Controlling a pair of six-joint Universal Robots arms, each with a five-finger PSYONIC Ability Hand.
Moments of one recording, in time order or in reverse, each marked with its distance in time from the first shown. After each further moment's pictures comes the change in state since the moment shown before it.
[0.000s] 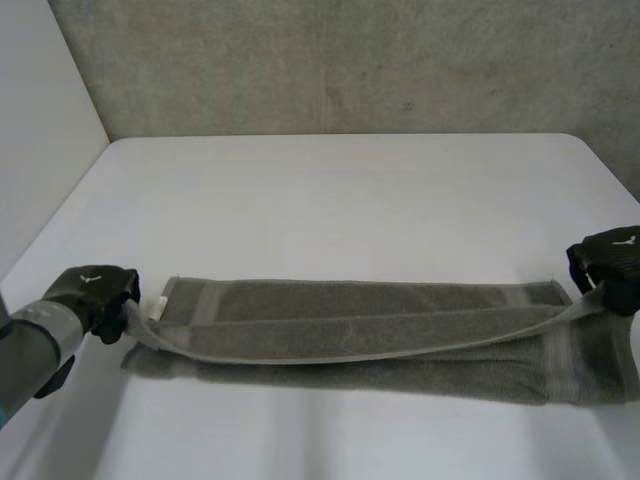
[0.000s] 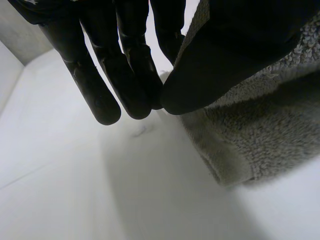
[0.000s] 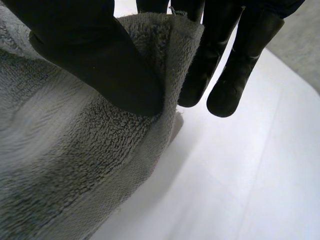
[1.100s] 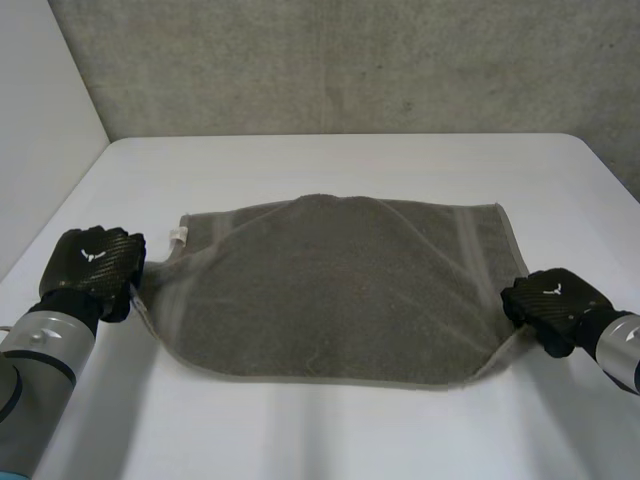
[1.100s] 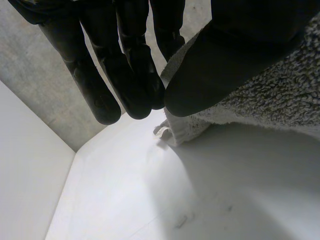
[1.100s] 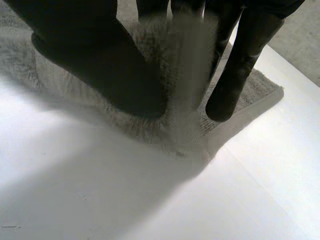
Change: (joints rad) left arm -0.105 0.220 -0.240 0.392 -0.043 0.043; right arm 0.056 0.024 0.327 -0.394 -0.167 -0.025; left_hand -0.029 0.000 0.000 0.000 -0.005; right_hand -0.018 -0.053 -0.100 -0.104 -0.036
